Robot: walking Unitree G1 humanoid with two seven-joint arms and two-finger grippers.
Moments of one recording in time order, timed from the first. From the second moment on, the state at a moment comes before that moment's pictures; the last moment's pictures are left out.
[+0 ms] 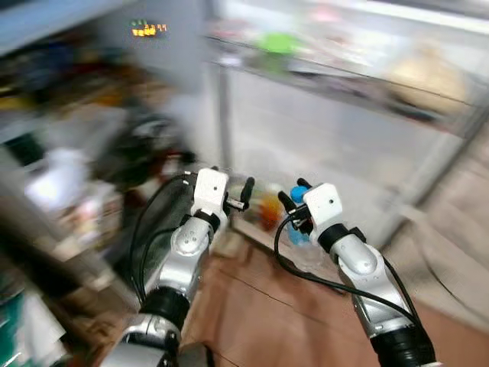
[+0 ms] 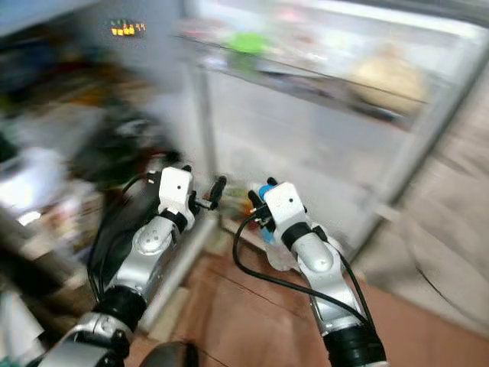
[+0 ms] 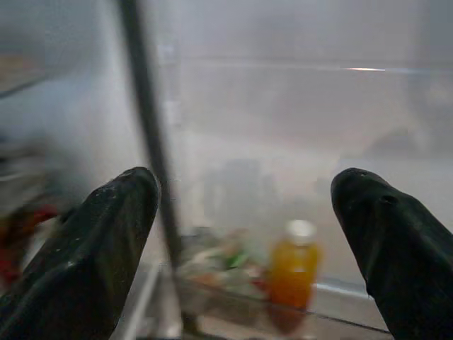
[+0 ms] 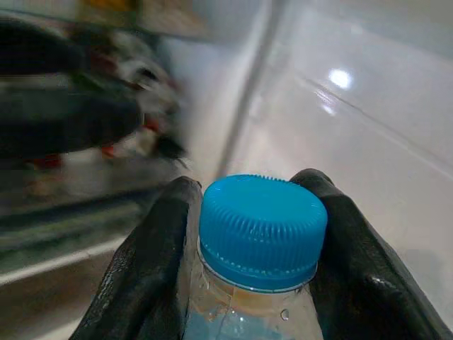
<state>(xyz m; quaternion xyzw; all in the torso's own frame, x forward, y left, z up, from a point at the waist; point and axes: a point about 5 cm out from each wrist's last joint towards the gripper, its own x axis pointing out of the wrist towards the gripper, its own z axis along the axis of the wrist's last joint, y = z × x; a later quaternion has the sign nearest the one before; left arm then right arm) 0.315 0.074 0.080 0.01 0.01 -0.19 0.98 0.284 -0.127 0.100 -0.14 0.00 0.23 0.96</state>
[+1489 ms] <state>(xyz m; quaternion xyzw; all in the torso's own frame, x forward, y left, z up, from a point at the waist) 0.300 0.080 0.079 0.01 0.02 -0.20 0.98 0.296 -0.134 0.097 -0.16 -0.01 0.18 0.97</state>
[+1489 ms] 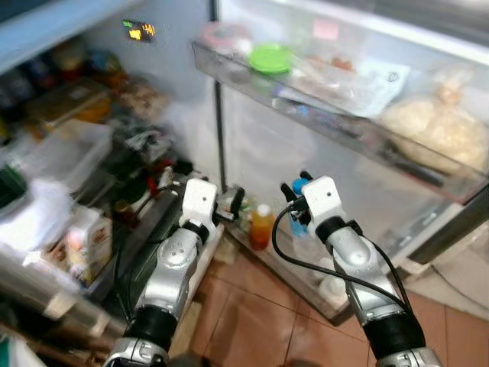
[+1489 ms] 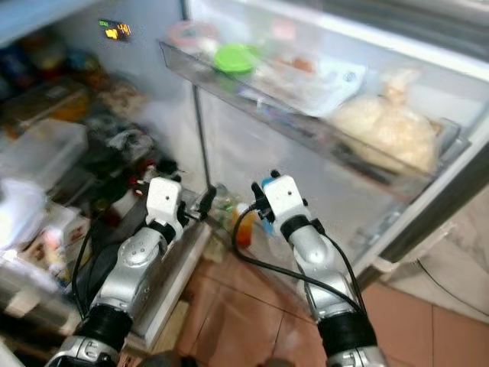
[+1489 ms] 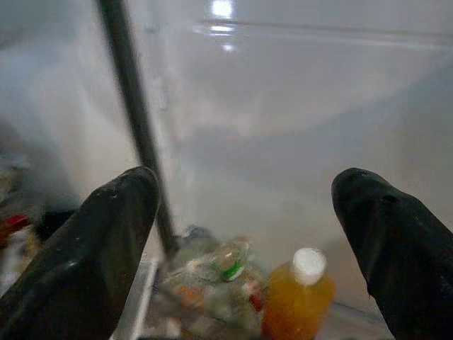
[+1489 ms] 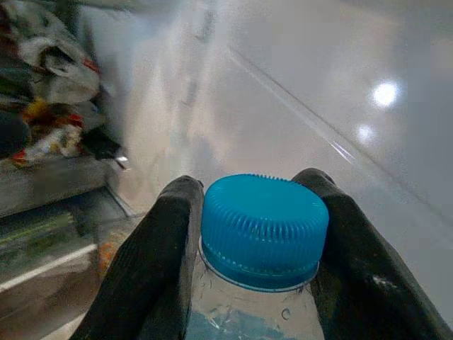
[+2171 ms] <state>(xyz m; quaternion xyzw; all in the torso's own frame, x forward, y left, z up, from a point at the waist) 0.298 0.074 0.080 0.01 0.02 -0.20 0.98 0.295 -0.137 0.095 -0.17 -0.01 0.17 0.97</state>
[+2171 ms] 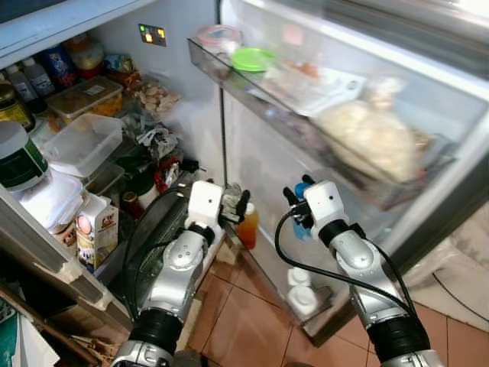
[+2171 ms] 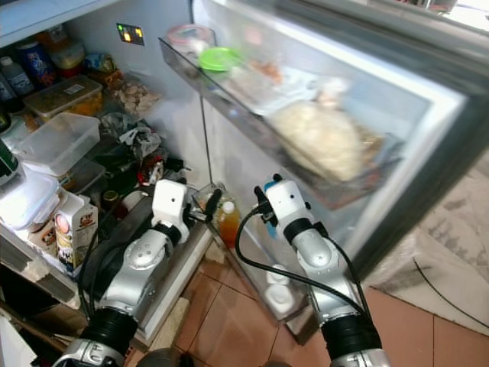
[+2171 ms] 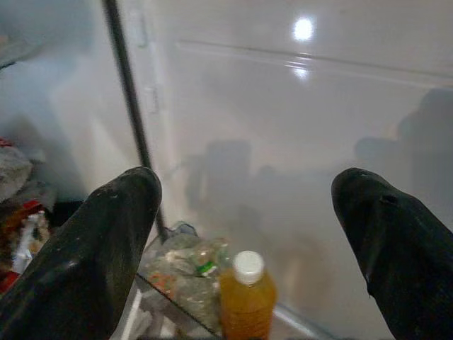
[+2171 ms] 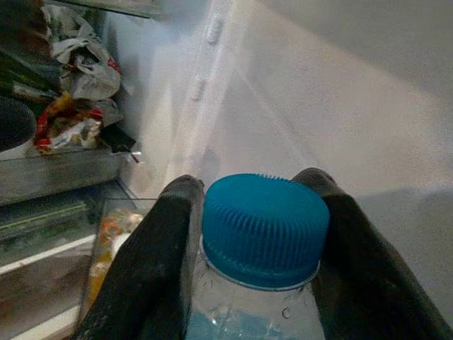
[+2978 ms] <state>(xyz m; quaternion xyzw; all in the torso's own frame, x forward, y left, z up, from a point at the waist) 0.296 0.079 0.077 0.01 0.03 -0.19 0.98 0.320 -0.219 0.119 -0.28 -0.02 -0.07 0.96</state>
